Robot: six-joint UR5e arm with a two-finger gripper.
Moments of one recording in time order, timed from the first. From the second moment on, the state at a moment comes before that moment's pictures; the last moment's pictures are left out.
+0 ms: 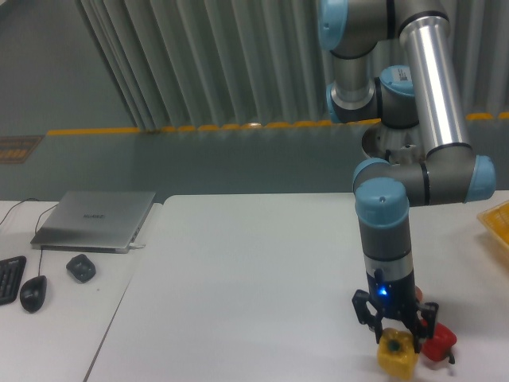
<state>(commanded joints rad) 2.25 -2.07 -1.42 -0.93 1.62 0.42</state>
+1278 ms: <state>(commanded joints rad) 2.58 -1.85 -1.41 -1.52 1.62 1.52</state>
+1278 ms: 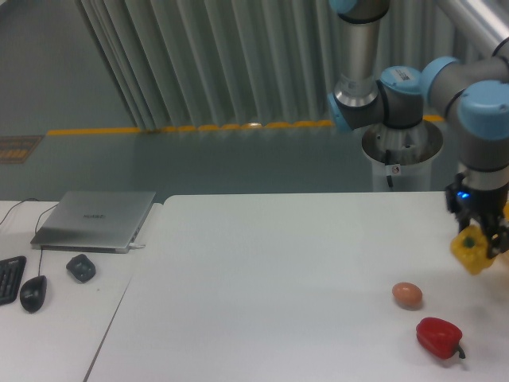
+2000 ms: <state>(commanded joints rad) 2.73 -1.85 -1.42 -1.21 1.61 1.66</state>
